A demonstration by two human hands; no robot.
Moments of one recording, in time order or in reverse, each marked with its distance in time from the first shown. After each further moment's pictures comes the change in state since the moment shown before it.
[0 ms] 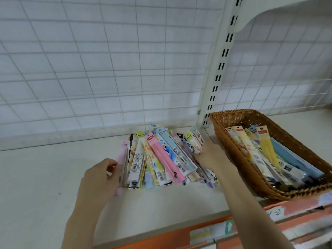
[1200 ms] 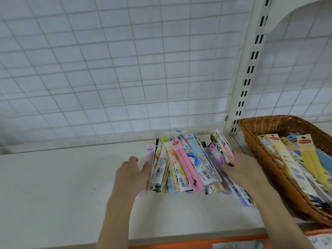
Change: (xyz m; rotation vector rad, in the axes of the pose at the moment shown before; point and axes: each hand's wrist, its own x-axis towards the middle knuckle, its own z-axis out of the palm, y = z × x) left_hand 0.017 0.015 0.010 0.284 -0.020 -0.127; right_hand -0.011 0.016 0.000 0.048 0.089 -0.139
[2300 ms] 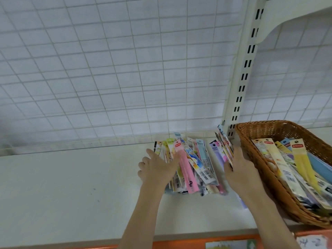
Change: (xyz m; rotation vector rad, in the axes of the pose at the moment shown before) left_hand -0.006 0.064 0.033 0.014 -0.078 -0.130; right_hand -0.018 0.000 -0.005 0.127 0.180 -0.056
